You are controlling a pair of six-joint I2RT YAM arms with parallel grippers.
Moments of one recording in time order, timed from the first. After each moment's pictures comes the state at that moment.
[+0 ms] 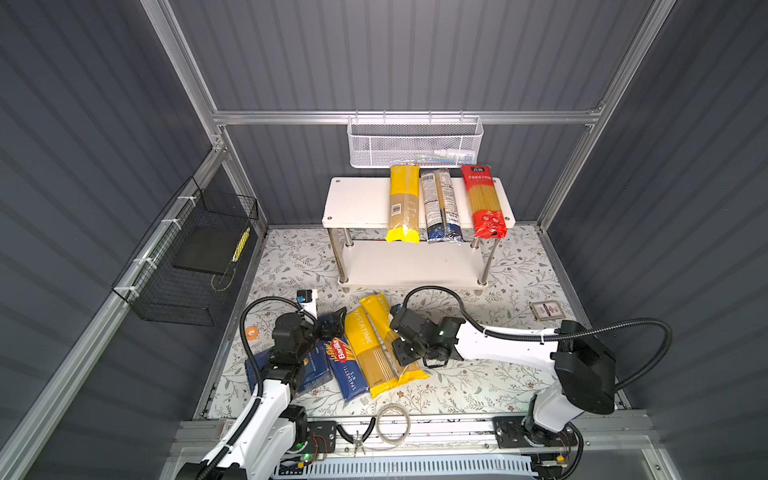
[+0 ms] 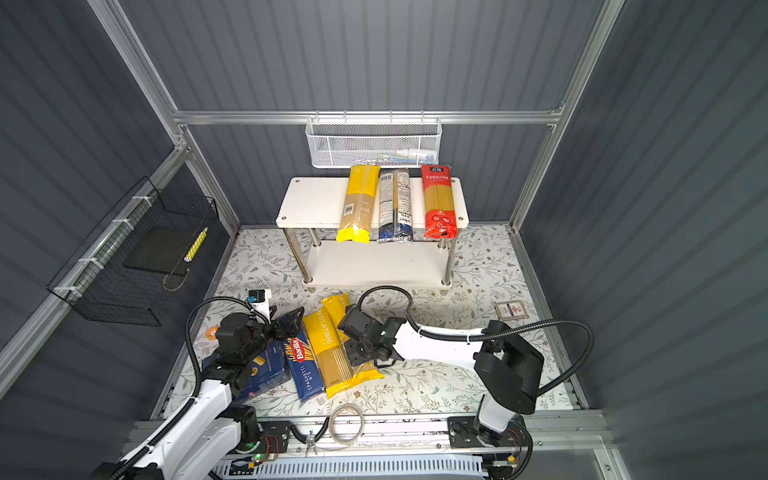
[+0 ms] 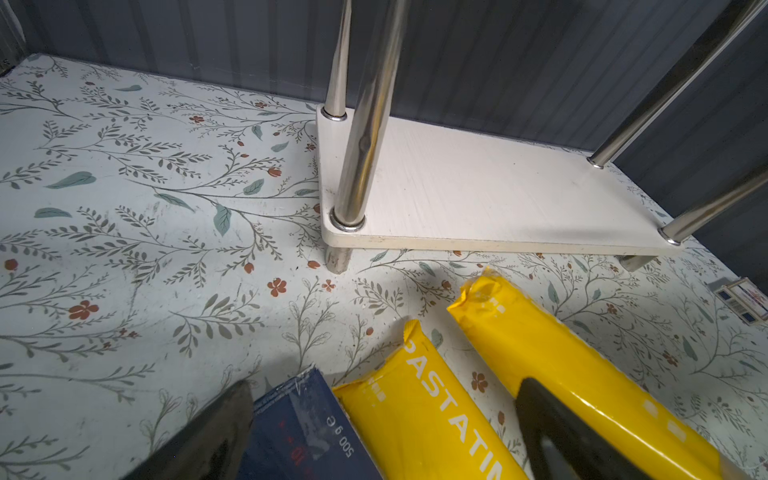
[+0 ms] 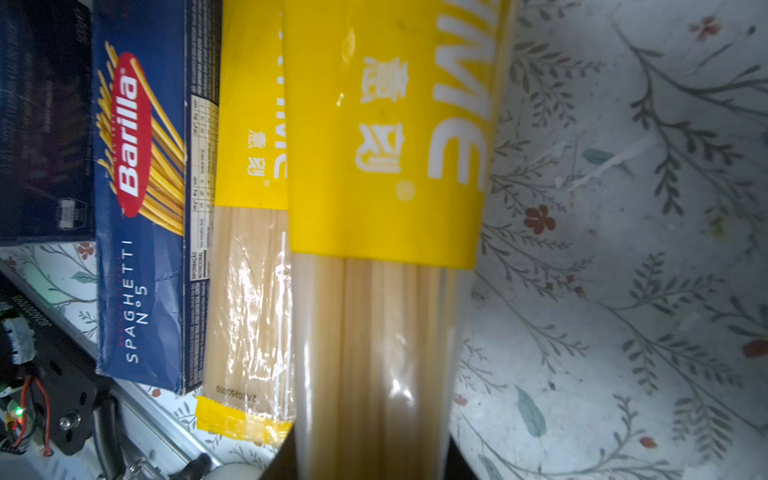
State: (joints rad) left arm -0.14 0.81 0.26 0.19 0.24 -0.19; right arm 1.09 1.63 1.06 -0.47 0.05 0.59
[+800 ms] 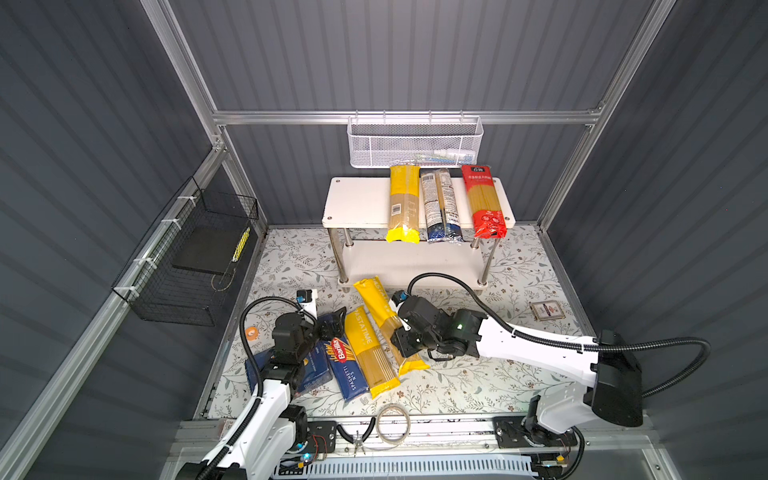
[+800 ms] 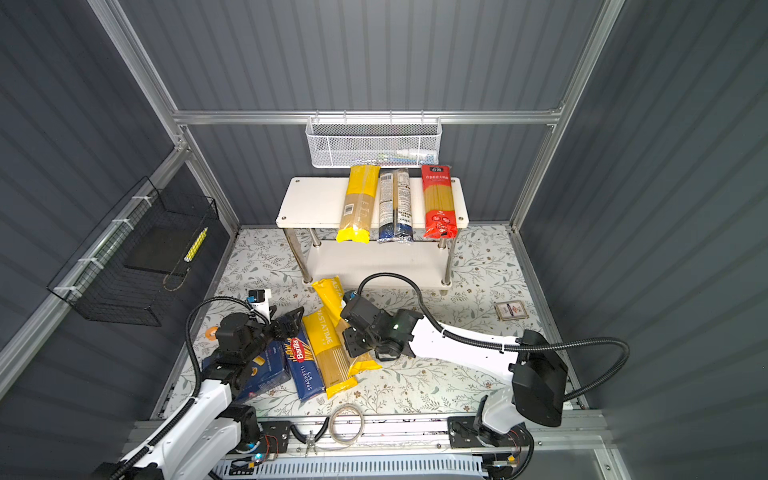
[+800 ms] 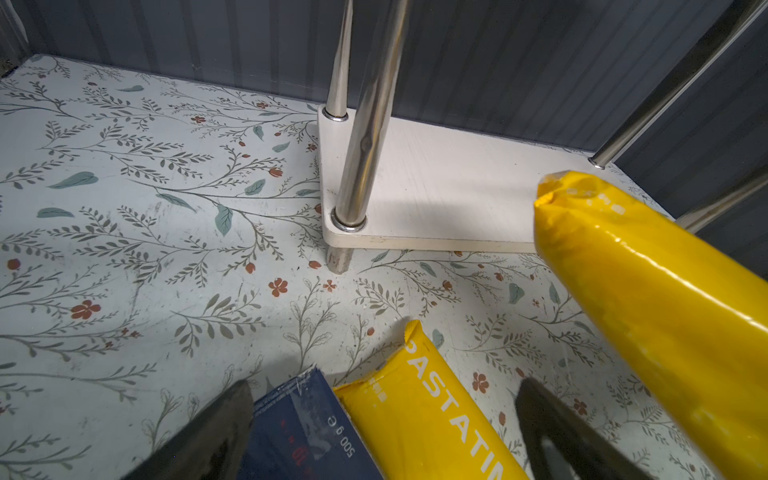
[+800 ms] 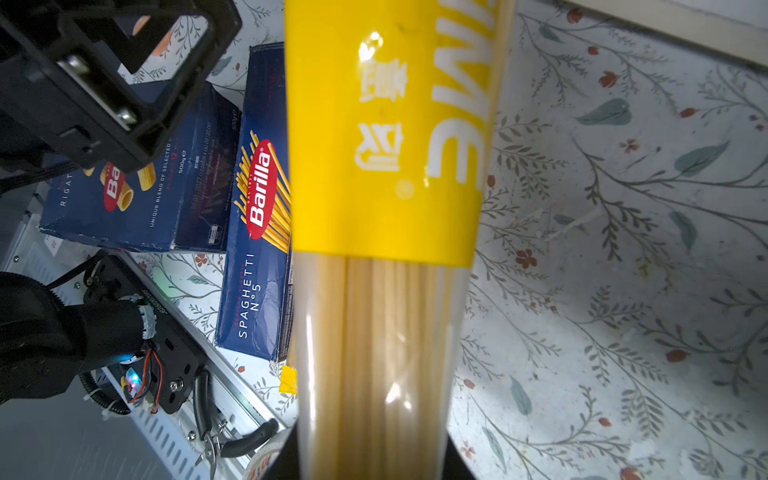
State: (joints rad) left arm -0.14 0.81 0.26 0.19 0.23 -0.19; right arm 1.09 1.49 1.15 -0.55 0.04 0.56
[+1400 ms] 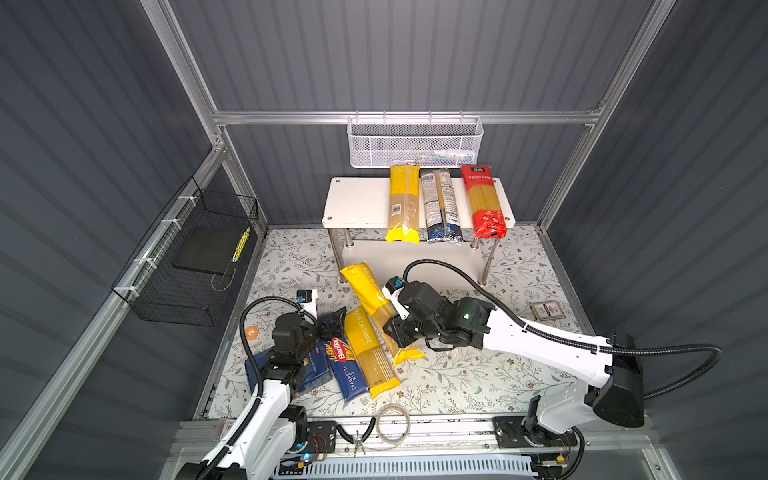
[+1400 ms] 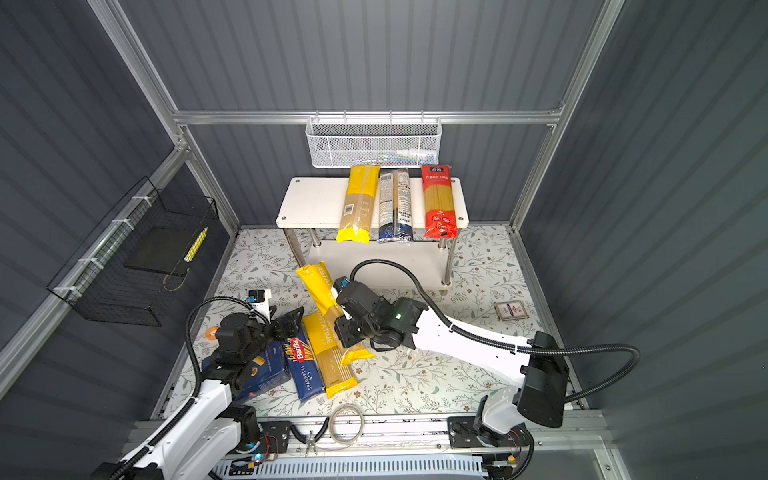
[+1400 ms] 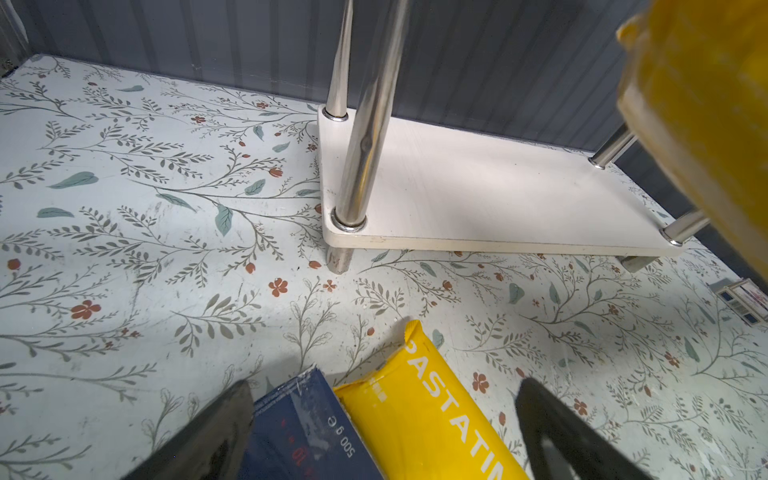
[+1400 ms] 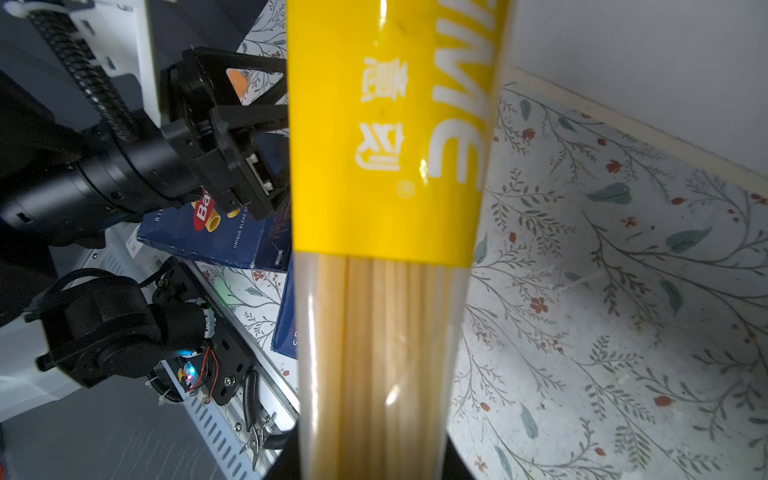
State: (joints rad) left arm -0.14 0.81 0.26 0.19 0.23 -0.19; right arm 1.09 1.49 1.32 -0.62 0.00 0.49
